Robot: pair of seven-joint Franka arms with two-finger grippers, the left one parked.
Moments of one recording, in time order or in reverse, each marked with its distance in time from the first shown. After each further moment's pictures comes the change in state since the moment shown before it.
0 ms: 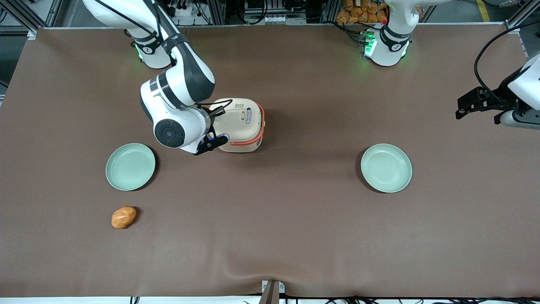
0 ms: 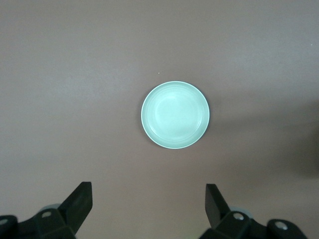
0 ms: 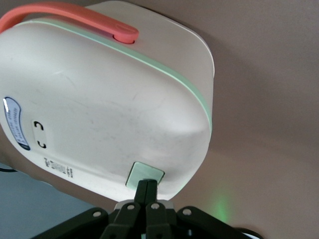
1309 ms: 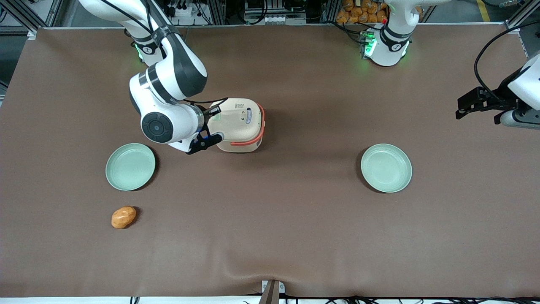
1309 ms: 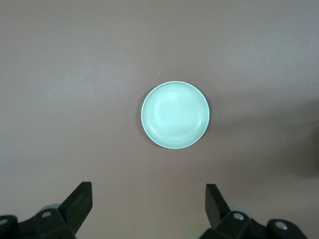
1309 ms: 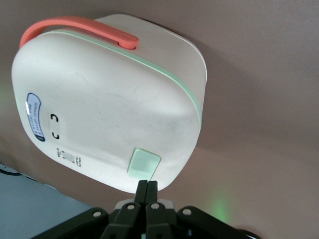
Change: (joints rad) arm -0.020 -0.042 -0.001 0.000 -0.003 -0.002 0.000
